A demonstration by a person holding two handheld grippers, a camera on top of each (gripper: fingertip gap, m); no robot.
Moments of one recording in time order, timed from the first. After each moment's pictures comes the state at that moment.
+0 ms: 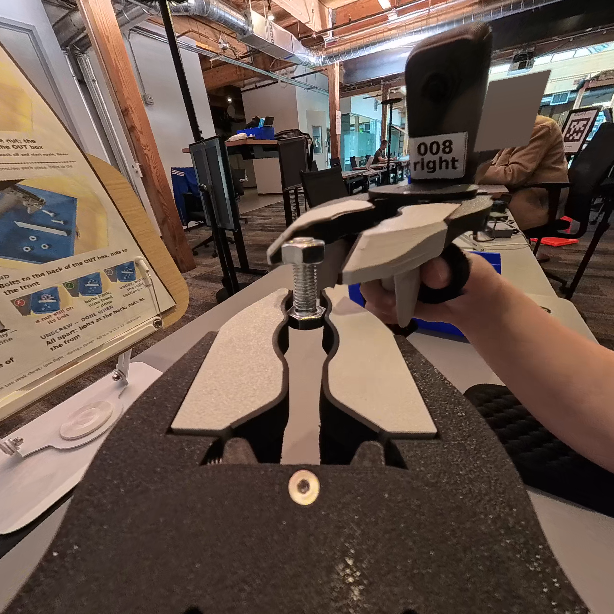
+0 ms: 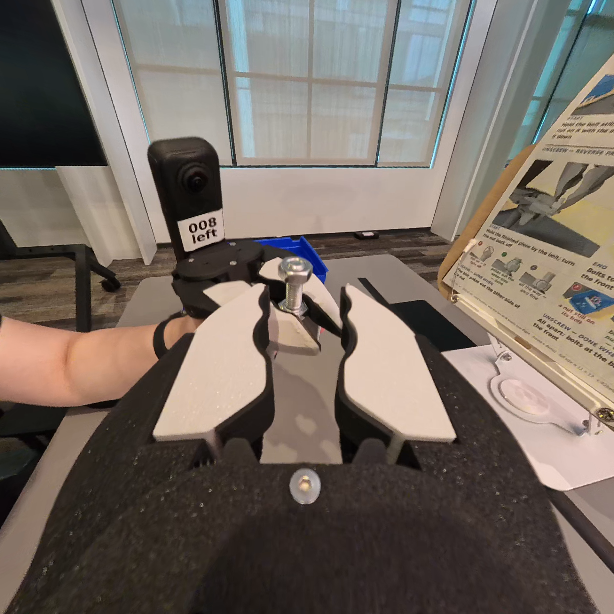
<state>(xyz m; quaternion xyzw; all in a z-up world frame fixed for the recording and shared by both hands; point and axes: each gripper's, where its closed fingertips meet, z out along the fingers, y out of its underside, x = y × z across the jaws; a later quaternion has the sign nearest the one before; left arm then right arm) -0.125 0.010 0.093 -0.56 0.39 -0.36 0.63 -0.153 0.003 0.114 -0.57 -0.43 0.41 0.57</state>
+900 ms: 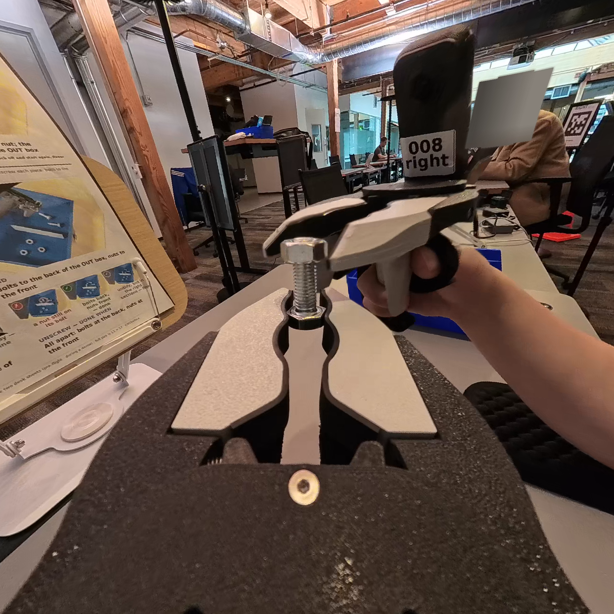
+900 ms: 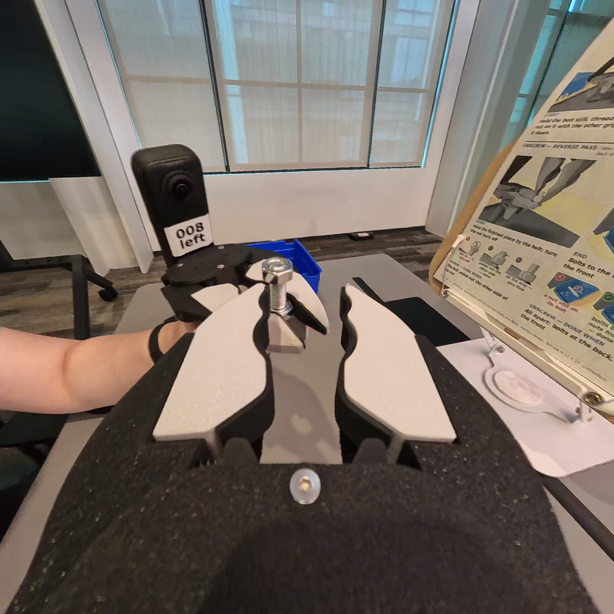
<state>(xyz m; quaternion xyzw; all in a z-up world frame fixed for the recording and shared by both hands) -0.123 0.007 0.093 -0.56 0.40 -0.36 0.63 -0.143 0.008 0.115 -0.57 -0.41 0.42 0.58</state>
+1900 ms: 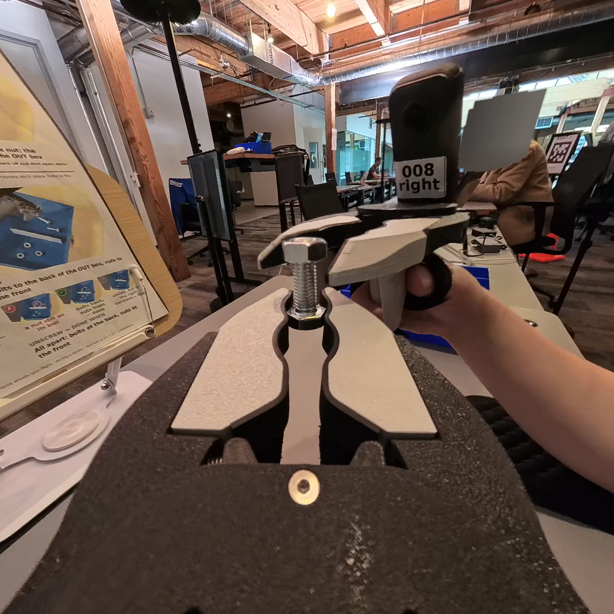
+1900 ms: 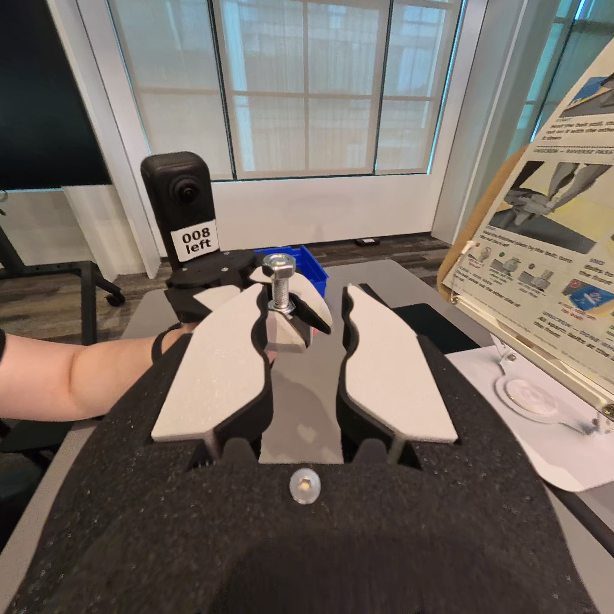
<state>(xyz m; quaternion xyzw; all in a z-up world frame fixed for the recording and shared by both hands) -0.125 0.003 0.101 -0.55 0.38 -0.38 0.64 -0.150 0.004 0.117 -0.56 -0.41 0.43 0.58</state>
